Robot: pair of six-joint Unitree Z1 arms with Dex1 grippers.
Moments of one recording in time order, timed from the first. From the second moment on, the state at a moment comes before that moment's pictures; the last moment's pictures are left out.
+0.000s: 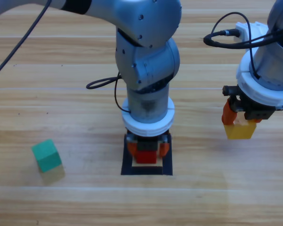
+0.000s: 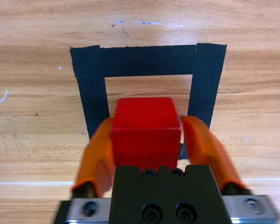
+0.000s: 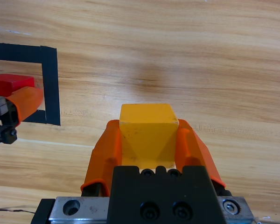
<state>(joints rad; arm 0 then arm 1) -0.89 2.33 -1.85 1.03 0.06 -0.96 0.83 1.94 -1.43 0.87 -0.12 0.72</state>
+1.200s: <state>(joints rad) -0.89 1.70 -1.63 1.05 0.34 -1.05 0.92 2.07 -1.82 1.06 -0.12 0.81</state>
